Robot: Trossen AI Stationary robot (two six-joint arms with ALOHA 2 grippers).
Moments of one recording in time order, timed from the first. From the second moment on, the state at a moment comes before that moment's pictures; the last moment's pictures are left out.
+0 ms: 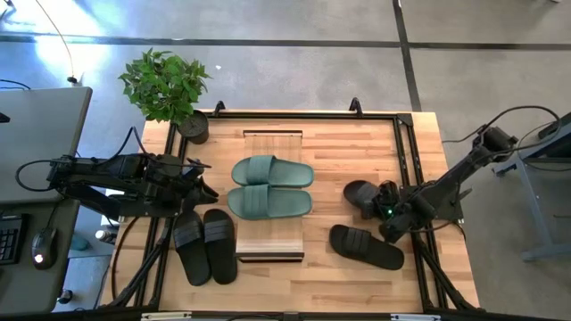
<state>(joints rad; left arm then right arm) 0.06 0.48 0.52 -0.63 0.14 -0.74 0.67 1.05 0.52 -0.75 0.67 2.01</state>
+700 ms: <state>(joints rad) 0.06 0.48 0.52 -0.45 0.02 -0.82 0.40 0.43 0.41 -0.71 0.51 1.12</state>
